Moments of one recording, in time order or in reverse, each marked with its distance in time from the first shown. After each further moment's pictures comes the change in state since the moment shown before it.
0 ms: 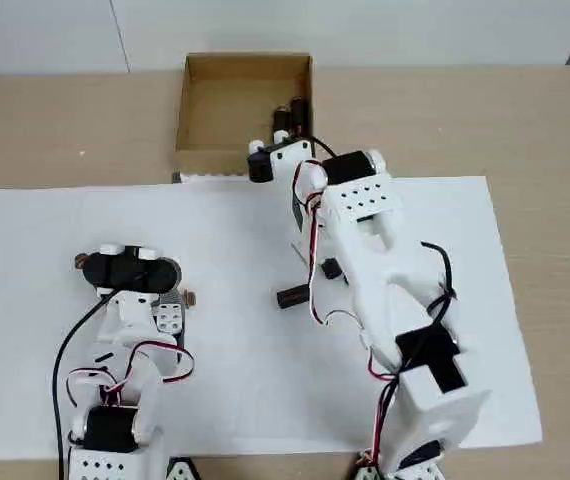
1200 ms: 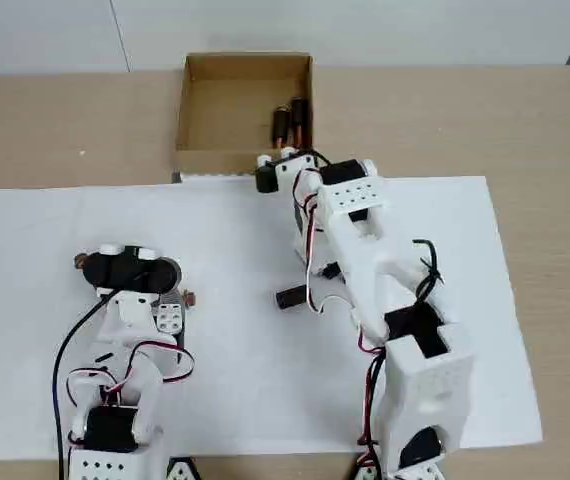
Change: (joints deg) left arm 0.0 0.0 0.0 0.0 0.0; right arm 0.1 7.1 0.1 -4.7 0.0
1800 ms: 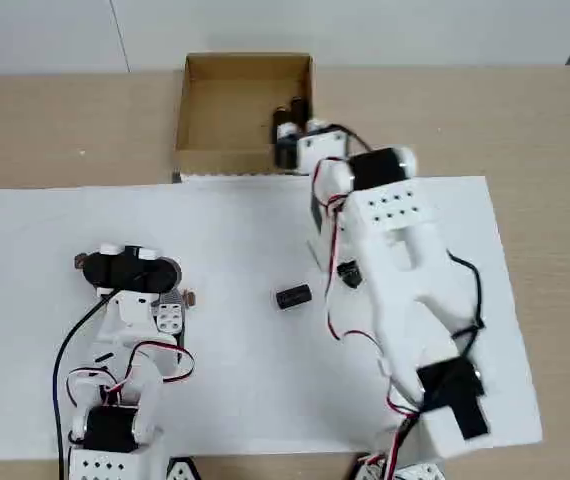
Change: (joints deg) left arm 0.0 0.0 0.0 0.0 -0.1; right arm 2.0 -21.8 -0.1 16.7 -12.0
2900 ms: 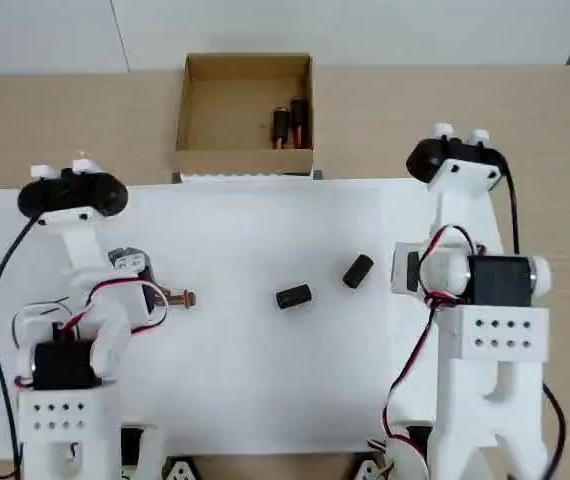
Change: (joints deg) left arm -5.8 44.0 -45.4 16.5 11.6; right arm 18.8 -37.0 27.9 -7.7 -8.9
